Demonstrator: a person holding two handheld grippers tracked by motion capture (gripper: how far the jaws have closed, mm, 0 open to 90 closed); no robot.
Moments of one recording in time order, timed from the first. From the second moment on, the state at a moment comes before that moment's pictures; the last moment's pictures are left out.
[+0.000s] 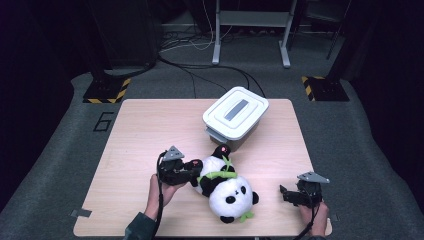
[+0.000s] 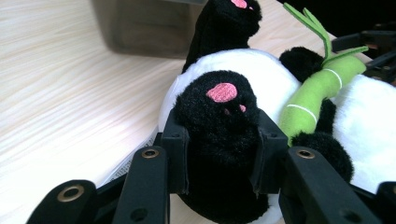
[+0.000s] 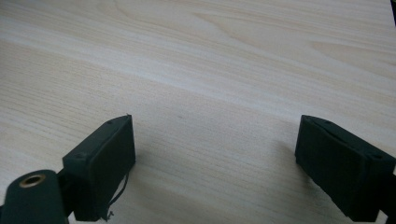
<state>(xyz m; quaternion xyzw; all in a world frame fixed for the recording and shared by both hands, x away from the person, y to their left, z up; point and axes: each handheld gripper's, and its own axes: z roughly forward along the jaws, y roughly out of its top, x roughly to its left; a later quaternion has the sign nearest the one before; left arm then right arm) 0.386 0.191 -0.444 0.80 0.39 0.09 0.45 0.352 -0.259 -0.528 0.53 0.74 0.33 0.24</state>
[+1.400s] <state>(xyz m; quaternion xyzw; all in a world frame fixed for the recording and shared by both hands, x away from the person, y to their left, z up) 0.390 0.262 -0.418 0.74 0.47 0.14 0.46 0.352 -0.259 -0.528 0.54 0.74 0.33 0.24</state>
